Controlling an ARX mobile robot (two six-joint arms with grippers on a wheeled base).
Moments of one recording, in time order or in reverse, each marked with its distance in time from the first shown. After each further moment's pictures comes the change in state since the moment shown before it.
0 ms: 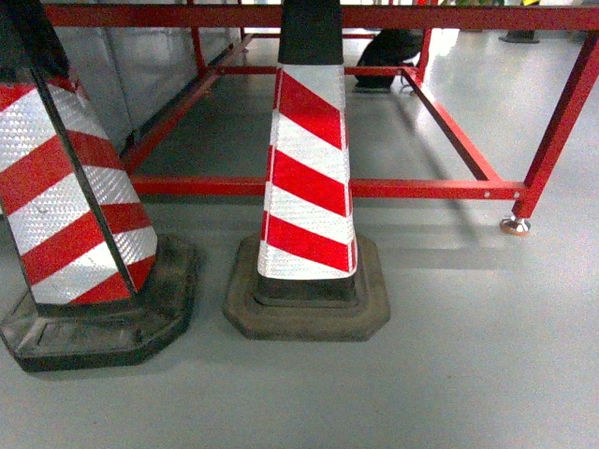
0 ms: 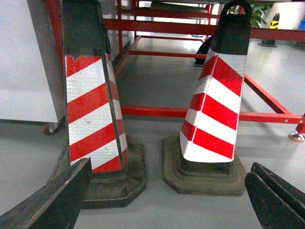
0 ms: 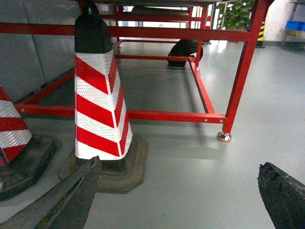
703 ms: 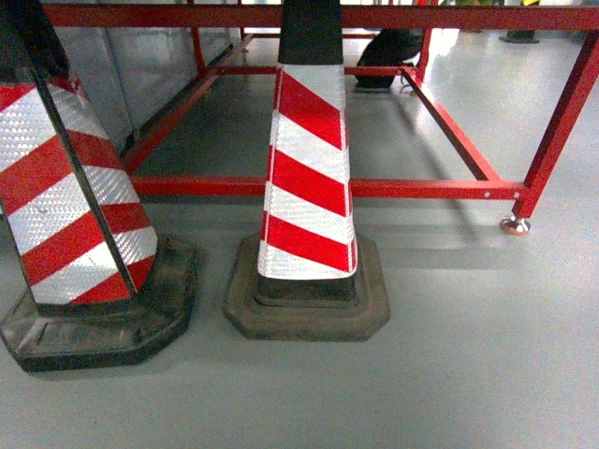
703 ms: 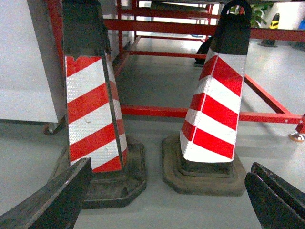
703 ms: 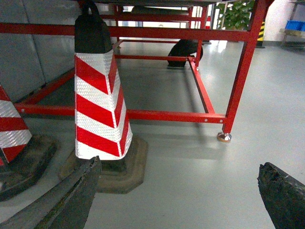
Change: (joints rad) left arm 0.000 0.000 0.000 0.000 0.000 0.000; right arm 0.000 0.000 0.000 0.000 0.000 0.000
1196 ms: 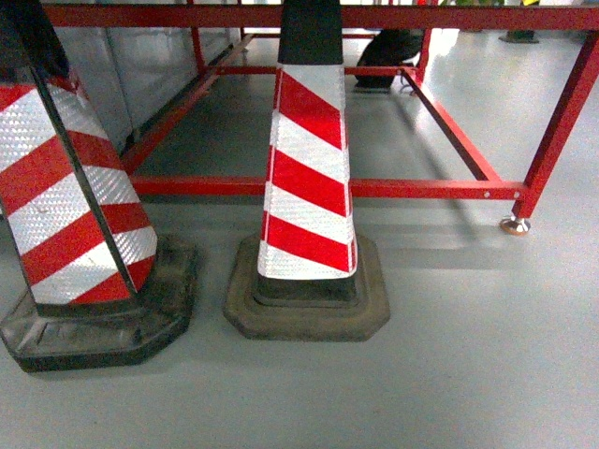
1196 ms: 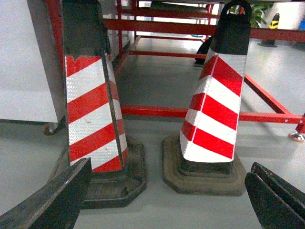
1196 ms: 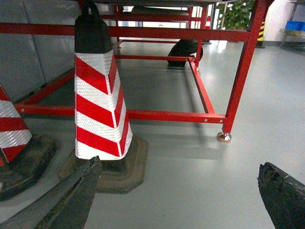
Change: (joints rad) left arm 0.000 0.000 0.000 0.000 0.000 0.000; right arm 0.000 0.000 0.000 0.000 0.000 0.000
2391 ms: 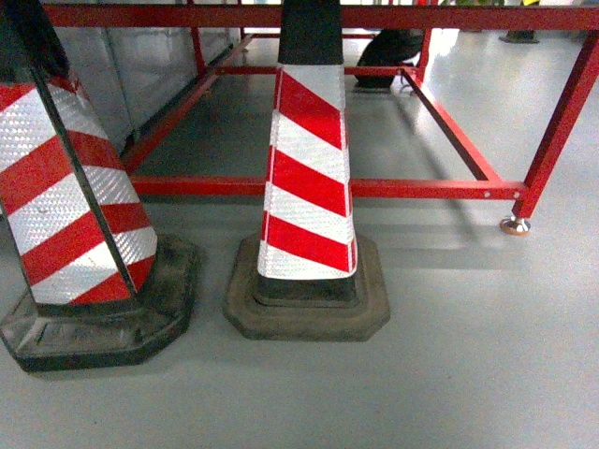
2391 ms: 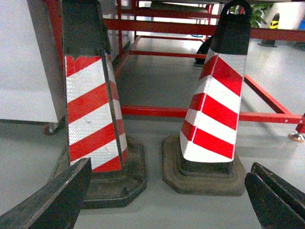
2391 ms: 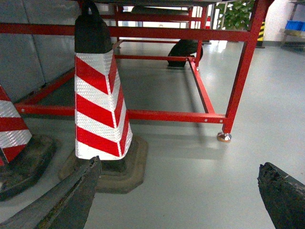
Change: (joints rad) left arm 0.000 0.000 0.000 0.000 0.000 0.000; right arm 0.000 0.000 0.000 0.000 0.000 0.000
